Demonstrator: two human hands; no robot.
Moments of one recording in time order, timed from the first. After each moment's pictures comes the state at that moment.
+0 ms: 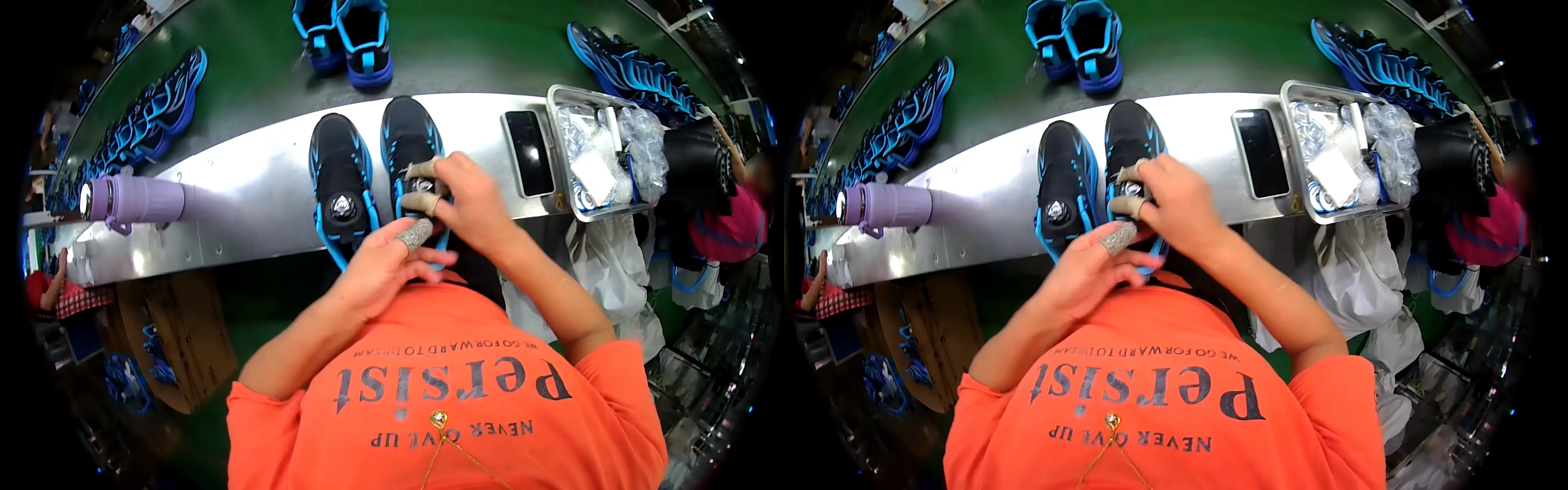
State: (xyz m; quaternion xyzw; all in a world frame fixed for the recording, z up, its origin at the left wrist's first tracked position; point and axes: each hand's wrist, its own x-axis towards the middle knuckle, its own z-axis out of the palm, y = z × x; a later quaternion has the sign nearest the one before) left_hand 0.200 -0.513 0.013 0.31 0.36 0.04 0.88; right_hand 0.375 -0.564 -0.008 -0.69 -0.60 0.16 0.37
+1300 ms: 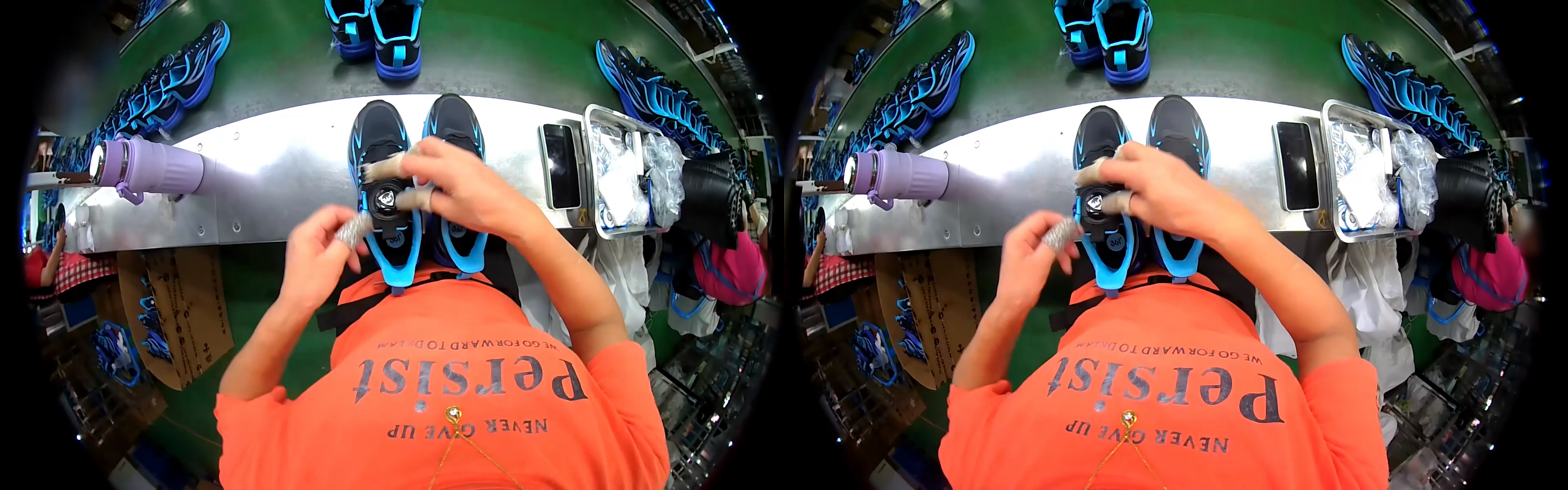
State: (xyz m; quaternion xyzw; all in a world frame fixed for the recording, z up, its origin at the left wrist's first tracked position) left_hand 0.101 -0.451 0.006 0.57 0.45 0.11 0.68; right_hand 0.341 -0.497 0.018 -0.56 -0.69 0.35 0.31
